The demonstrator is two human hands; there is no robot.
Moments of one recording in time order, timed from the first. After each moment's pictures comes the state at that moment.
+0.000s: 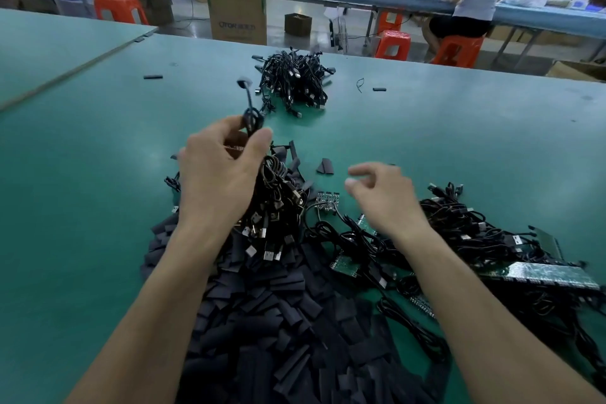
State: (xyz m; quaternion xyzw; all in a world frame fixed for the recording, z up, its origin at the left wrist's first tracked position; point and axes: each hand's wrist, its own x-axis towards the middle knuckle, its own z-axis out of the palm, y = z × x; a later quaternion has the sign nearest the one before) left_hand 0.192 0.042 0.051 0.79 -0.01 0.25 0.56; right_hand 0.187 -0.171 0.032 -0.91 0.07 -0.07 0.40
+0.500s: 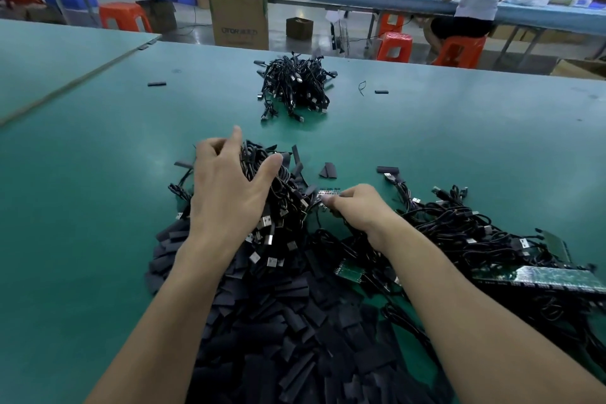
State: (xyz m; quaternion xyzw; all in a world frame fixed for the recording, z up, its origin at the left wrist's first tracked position) left_hand 0.194 0.042 0.034 0.89 0.01 0.20 0.41; right_hand 0.216 -0.152 0.002 -0.86 0.16 0.08 0.48
